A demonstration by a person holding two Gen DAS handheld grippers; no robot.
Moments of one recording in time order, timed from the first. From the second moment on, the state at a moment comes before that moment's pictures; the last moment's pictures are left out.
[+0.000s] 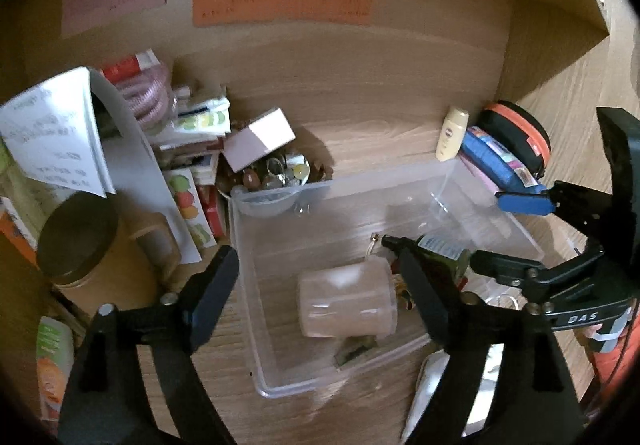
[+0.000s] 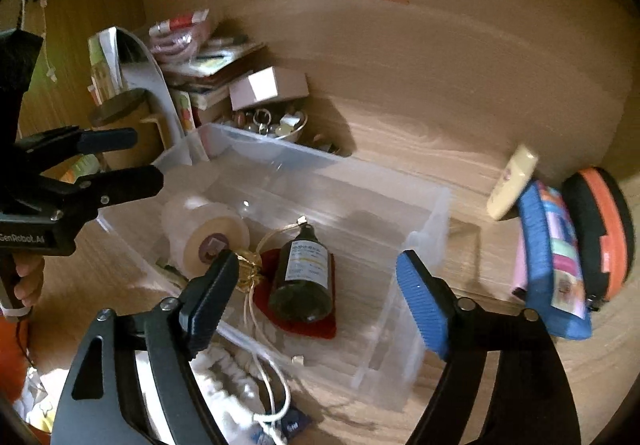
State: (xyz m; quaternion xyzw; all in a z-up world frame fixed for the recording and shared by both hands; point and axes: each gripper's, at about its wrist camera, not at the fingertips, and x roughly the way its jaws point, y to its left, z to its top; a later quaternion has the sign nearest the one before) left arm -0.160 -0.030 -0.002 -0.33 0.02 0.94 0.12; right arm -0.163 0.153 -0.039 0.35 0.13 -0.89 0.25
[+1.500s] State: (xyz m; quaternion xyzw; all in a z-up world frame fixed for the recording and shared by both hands) left arm -0.008 0.021 -0.056 -0.39 -0.03 0.91 0.10; right arm -0.021 0.216 -0.073 0.36 0.07 -0.90 0.24
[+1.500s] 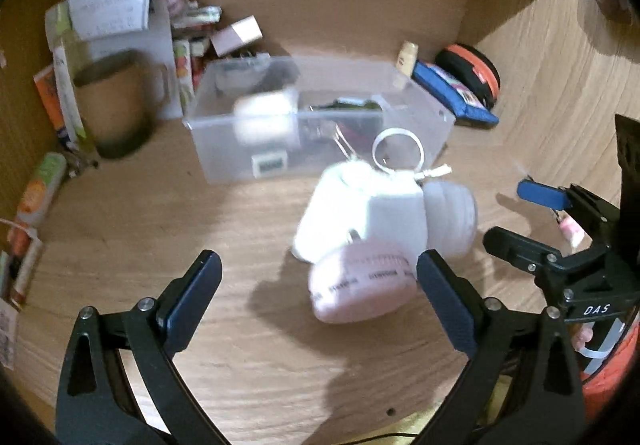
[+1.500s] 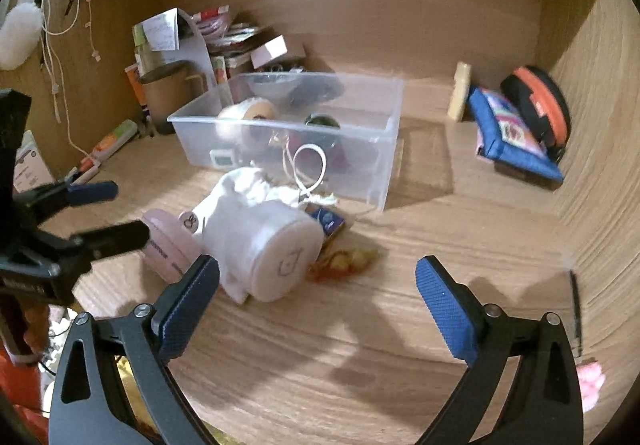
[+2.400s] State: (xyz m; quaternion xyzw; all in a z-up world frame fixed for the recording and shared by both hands) left arm -0.024 0.013 -0.091 -0.42 -0.09 0.90 0.06; right arm -0.069 0.176 -0.105 0.41 0.10 -0.82 0.38
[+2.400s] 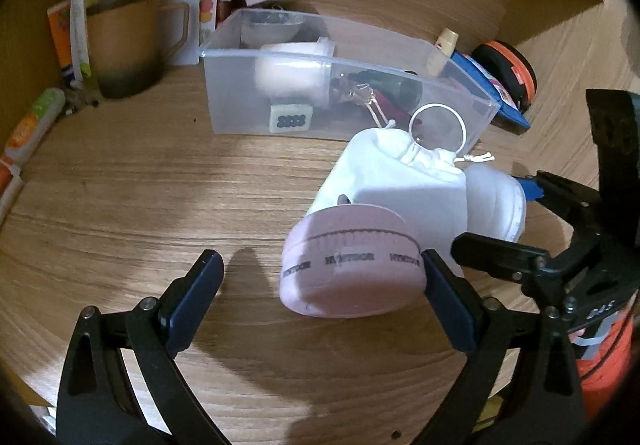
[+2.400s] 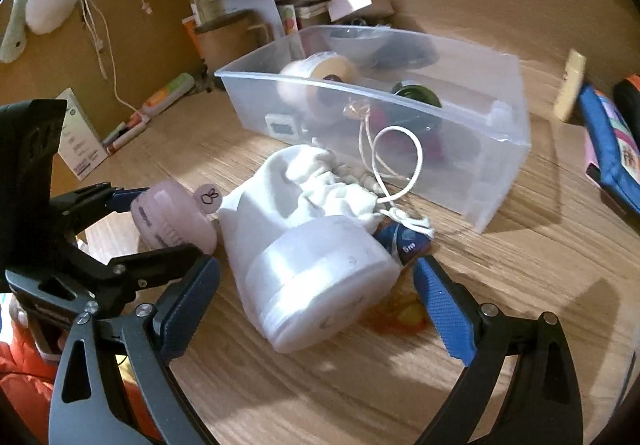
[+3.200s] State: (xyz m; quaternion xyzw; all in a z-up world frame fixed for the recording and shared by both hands) left arm -0.019 0.004 -0.080 -0.40 -0.06 0.91 0.05; right arm -0.056 0.195 -0.076 0.37 0.09 -0.86 0.34
